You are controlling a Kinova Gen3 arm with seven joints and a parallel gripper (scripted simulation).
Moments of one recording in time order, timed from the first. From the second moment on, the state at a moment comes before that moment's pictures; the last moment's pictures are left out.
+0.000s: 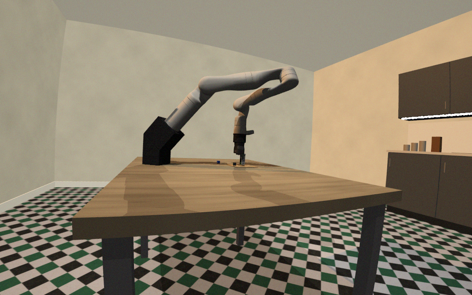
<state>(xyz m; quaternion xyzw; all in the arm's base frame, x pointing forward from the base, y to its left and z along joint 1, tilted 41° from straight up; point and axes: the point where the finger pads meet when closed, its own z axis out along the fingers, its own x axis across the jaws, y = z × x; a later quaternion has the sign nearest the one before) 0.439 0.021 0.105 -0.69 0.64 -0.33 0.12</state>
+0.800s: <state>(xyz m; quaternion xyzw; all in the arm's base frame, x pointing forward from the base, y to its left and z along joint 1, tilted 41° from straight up) 0.442 0.020 0.102 -0.69 0.64 -0.33 0.12</state>
